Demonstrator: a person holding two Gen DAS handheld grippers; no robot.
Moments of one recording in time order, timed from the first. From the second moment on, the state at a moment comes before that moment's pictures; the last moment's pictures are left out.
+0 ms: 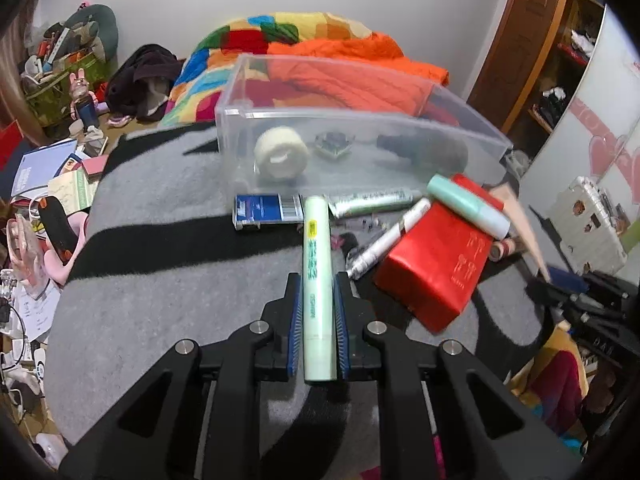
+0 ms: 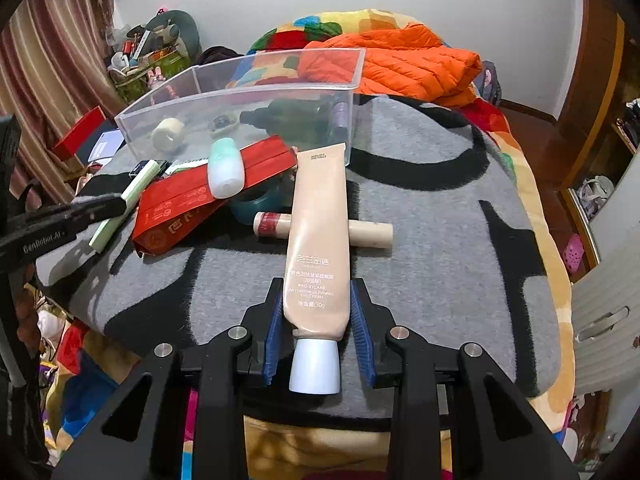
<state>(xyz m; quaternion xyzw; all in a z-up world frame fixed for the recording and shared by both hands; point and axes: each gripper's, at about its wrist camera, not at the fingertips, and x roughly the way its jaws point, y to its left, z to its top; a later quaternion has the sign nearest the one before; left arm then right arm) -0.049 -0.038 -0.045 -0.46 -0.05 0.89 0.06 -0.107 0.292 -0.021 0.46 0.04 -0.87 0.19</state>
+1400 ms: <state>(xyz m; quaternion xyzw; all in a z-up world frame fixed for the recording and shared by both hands) -0.087 -0.046 0.098 -0.30 -0.06 0.95 0.05 -0.182 0.250 0.079 0.33 0.03 -0.91 0.24</state>
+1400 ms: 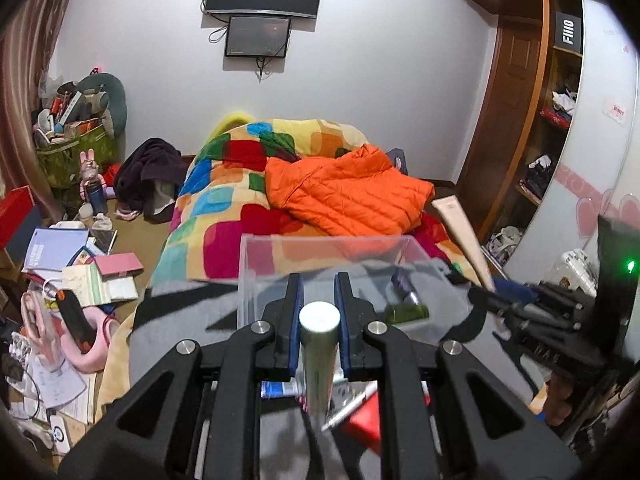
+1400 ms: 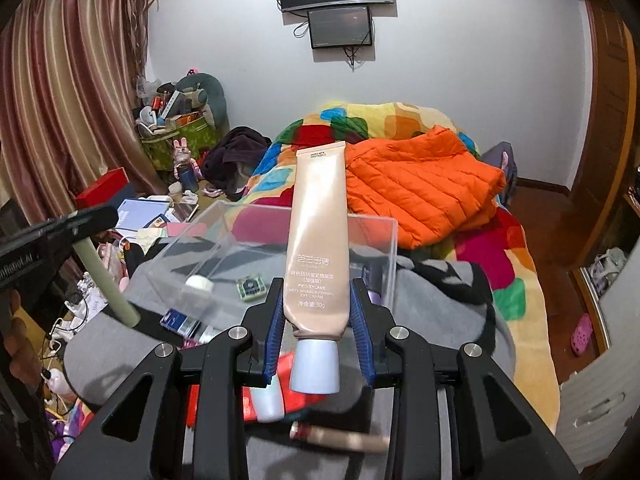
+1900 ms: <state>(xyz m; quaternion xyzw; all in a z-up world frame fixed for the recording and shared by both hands) -0.164 -0.044 0.066 -0.34 -0.08 0.94 0.03 -0.244 0.216 0.052 0.37 0.05 -0.90 0.23</state>
